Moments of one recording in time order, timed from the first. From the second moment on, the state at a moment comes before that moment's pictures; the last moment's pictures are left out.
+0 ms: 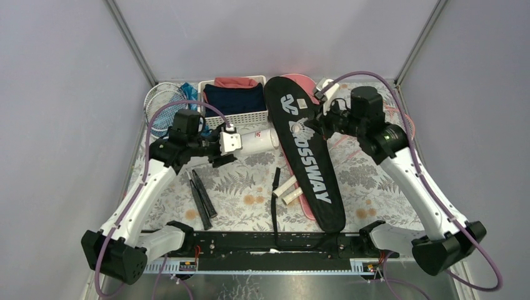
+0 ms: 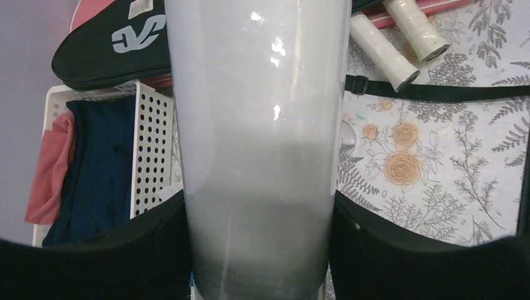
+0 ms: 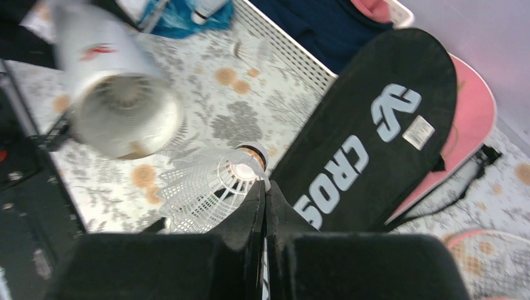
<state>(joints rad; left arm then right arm) -0.31 1.09 1.07 -0.73 0.71 0.98 0.45 1.21 1.31 -0.54 -0.42 -0.24</state>
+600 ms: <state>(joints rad) -0.30 1.14 0.99 -0.57 0.88 0.93 0.44 1.25 1.30 -0.48 -0.84 -0.05</state>
